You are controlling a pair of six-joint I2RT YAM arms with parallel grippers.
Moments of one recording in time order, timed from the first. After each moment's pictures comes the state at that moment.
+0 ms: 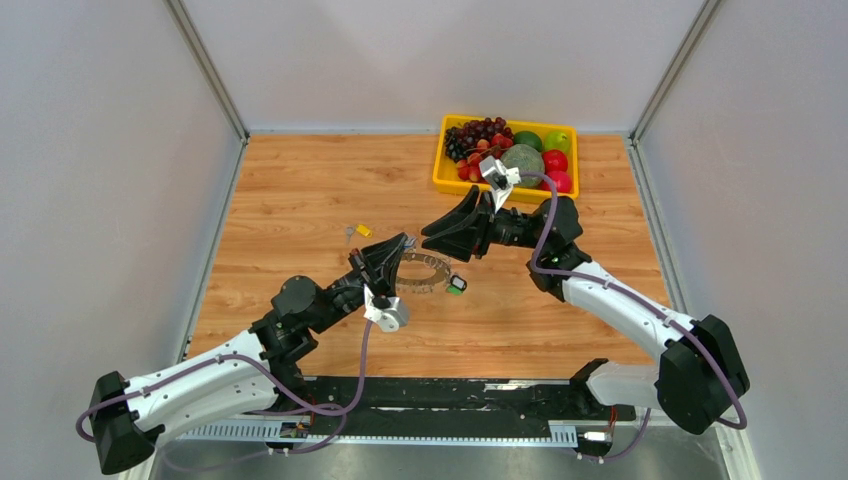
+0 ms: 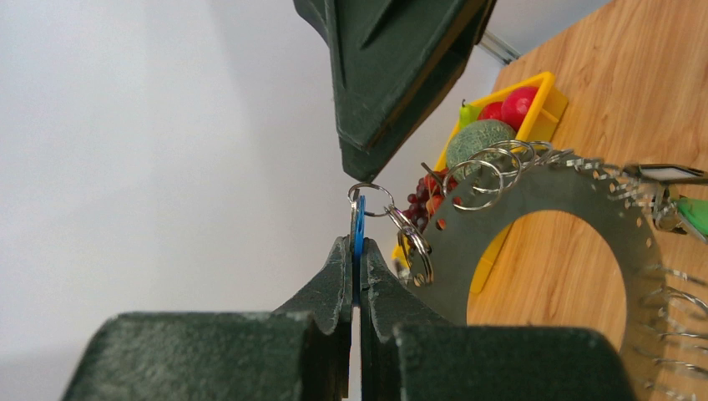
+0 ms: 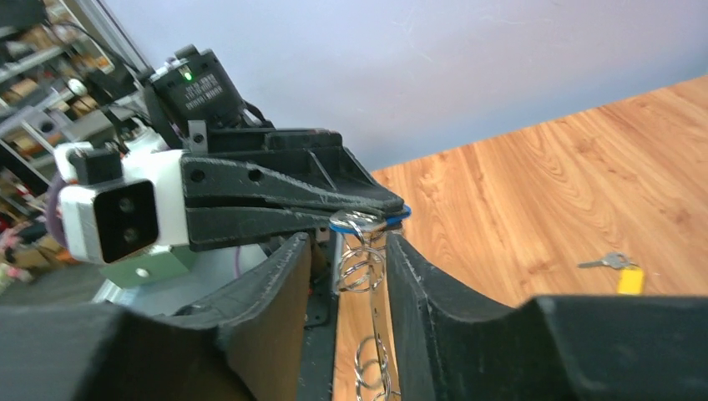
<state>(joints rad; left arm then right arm) -0.99 0.70 0.46 0.45 0.01 1.04 0.61 1.24 0.82 0.78 -0.89 0.64</state>
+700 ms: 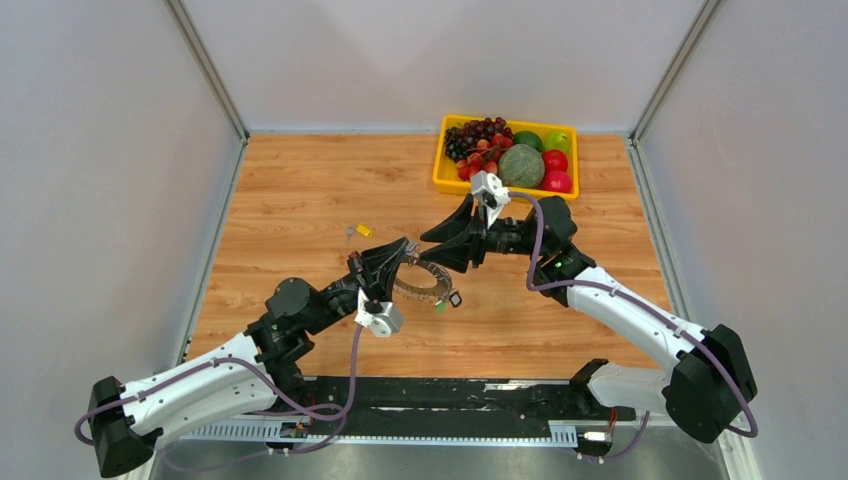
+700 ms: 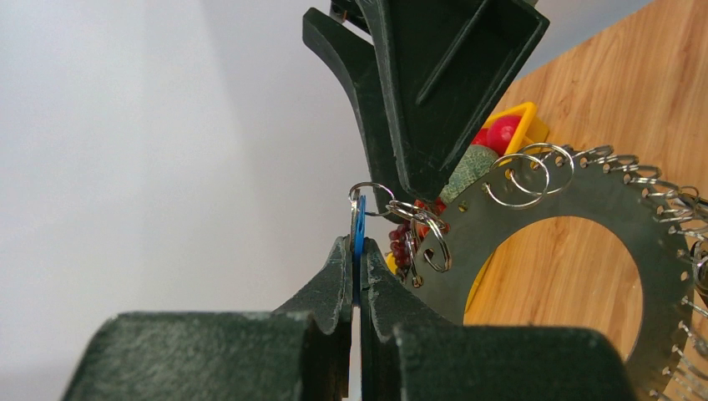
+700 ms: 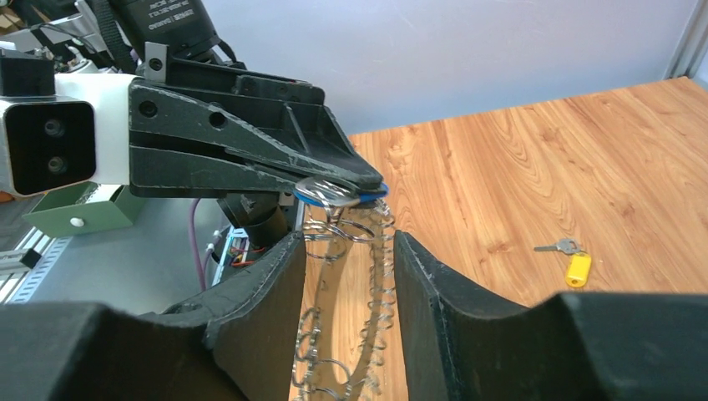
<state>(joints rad) -0.99 0.66 0.46 0.44 0.08 1.00 0.66 1.19 0.83 0.56 -0.87 0.33</state>
